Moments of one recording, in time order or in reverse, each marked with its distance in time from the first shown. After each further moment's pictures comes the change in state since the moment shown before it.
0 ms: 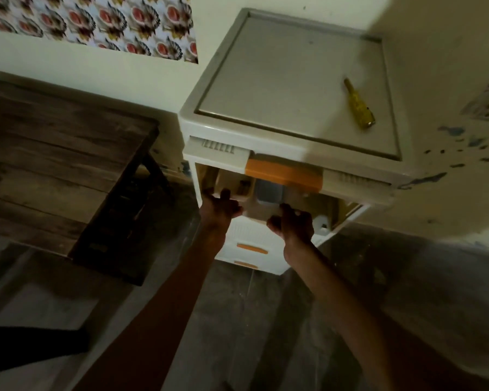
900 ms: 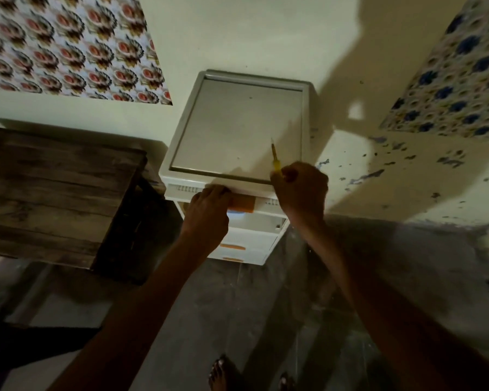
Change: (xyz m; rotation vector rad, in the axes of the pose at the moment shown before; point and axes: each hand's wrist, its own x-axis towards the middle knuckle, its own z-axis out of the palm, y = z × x) left_hand -0.141 0.130 0.046 1.525 -0.233 0.899; right_hand -0.104 -0.194 -0.082 -0.793 0.145 -0.803
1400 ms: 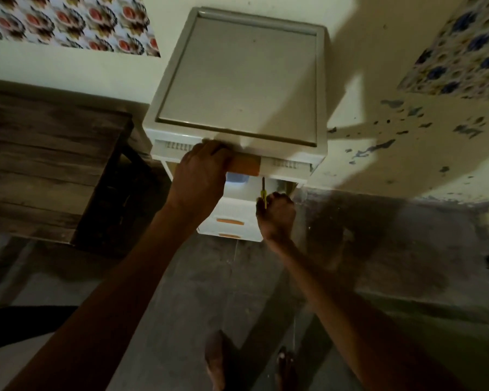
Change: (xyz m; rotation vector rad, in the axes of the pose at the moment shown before) left_hand 0.001 -0.019 0.022 -0.063 0.126 0.064; right_hand -0.073 0.116 0.152 -0.240 -0.078 0.076
